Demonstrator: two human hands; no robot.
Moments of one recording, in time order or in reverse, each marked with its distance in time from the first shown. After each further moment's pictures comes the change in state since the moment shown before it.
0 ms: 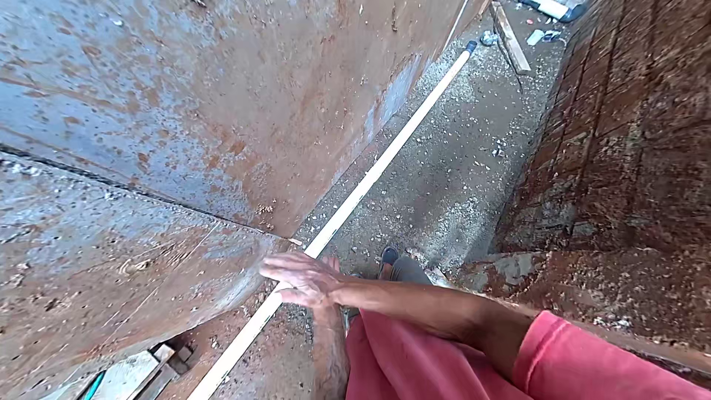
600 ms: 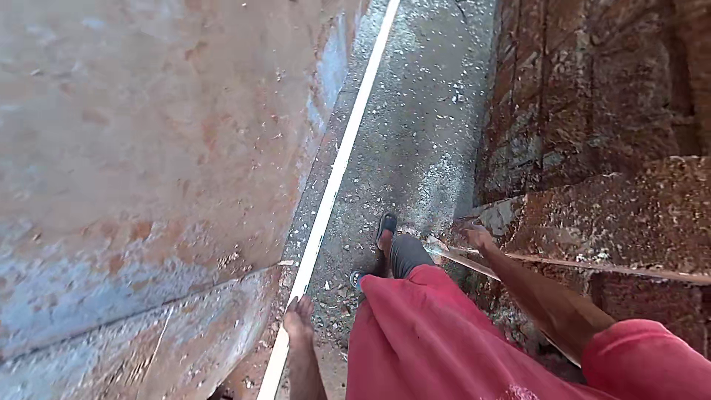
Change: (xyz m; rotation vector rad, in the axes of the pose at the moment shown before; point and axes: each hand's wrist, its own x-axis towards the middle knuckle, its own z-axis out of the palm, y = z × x) left_hand 0.180 -0.079 -0.064 0.393 0.021 -0.130; right_hand -0.398 0.174 -0.203 0.229 0.761 1.732
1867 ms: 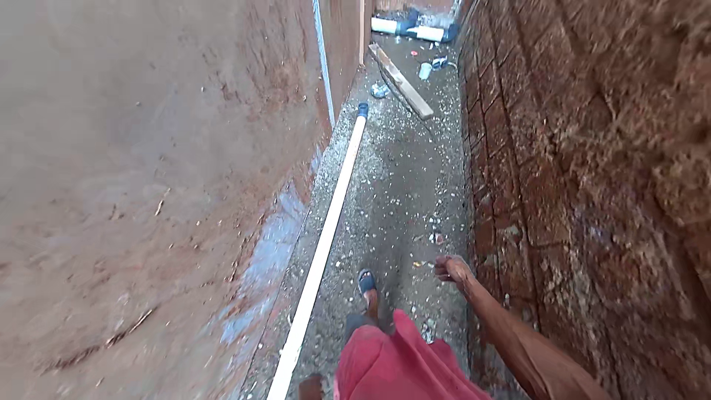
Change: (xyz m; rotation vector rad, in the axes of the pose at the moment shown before) left_hand 0.108 0.130 0.828 0.992 -0.223 -0.081; right_hand 0.517 -0.581 -0.469 0.529 -0.077 0.039
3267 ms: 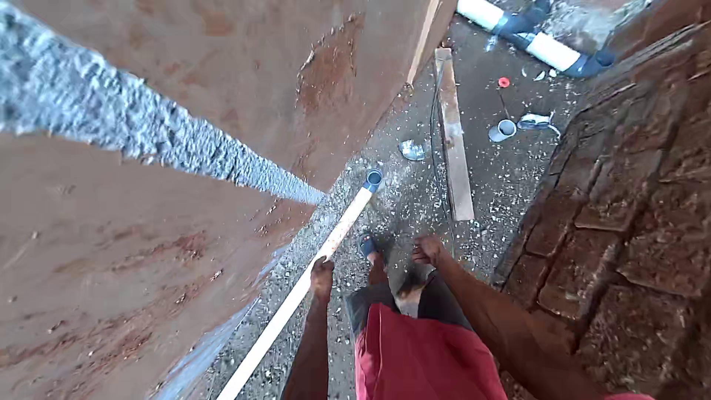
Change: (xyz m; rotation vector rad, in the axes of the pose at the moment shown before) left_hand 0.133 1.261 0.238 -0.405 0.183 0.263; right_hand 0.702 -0.948 -0.025 -0.346 -0.300 0.286
